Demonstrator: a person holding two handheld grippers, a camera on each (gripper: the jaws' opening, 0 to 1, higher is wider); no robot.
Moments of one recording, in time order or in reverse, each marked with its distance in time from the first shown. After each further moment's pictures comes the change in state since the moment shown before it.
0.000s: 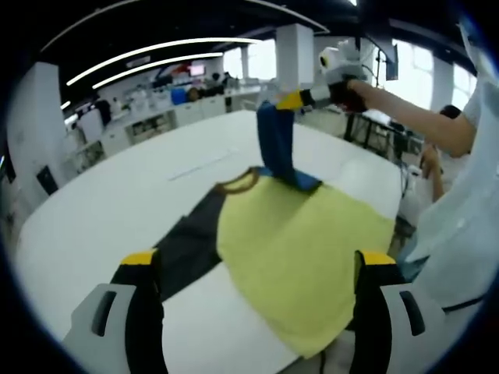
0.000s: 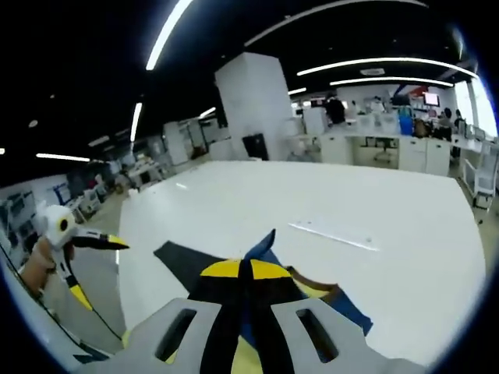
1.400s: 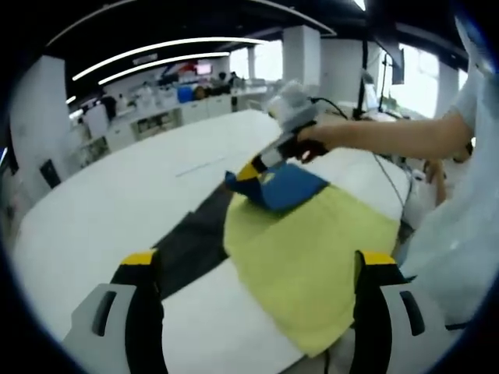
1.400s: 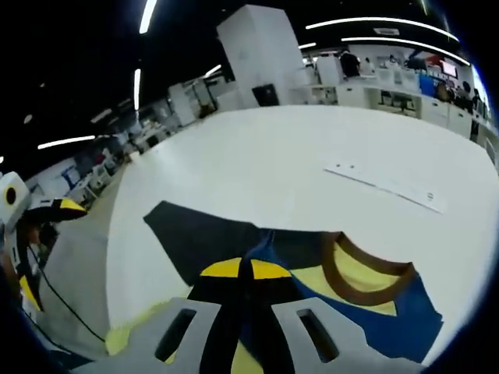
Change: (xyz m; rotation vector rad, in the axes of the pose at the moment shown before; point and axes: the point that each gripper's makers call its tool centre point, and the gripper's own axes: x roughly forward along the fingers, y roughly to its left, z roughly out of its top) left arm -0.001 0.016 -0.008 -0.031 -0.004 0.022; right arm 0.135 0.018 -0.094 0.034 0.255 0.076
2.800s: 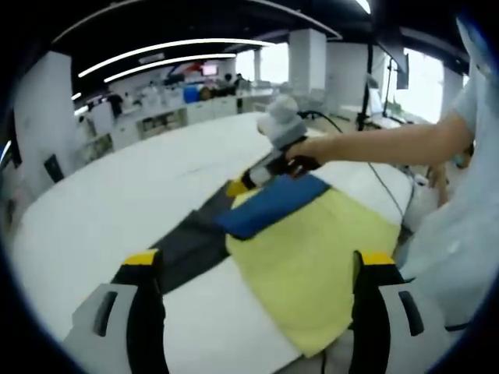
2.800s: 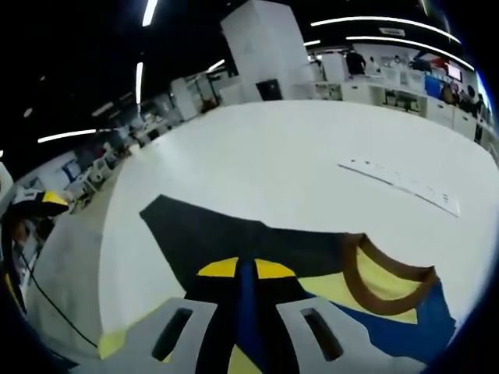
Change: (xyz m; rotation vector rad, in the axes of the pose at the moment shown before) left arm -0.007 0.000 0.000 -0.029 -0.011 0.018; right arm 0.029 0.011 -0.005 -0.021 0.019 0.004
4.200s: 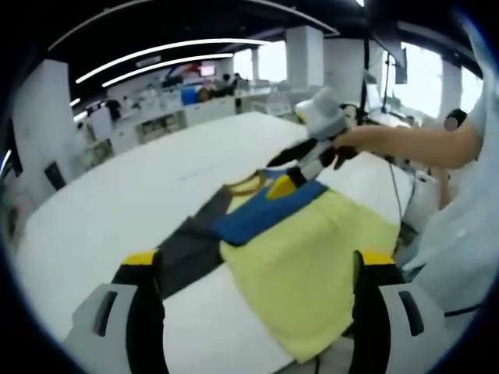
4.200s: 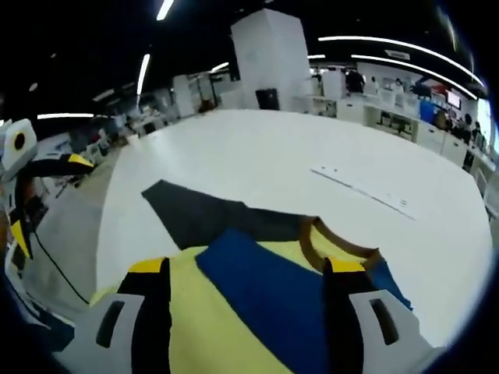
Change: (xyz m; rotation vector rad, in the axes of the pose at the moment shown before) left arm 0.005 -0.019 0.014 0.037 0.009 0.014; right arm -0.091 -0.012 -0.026 -0.128 -0.024 -0.074
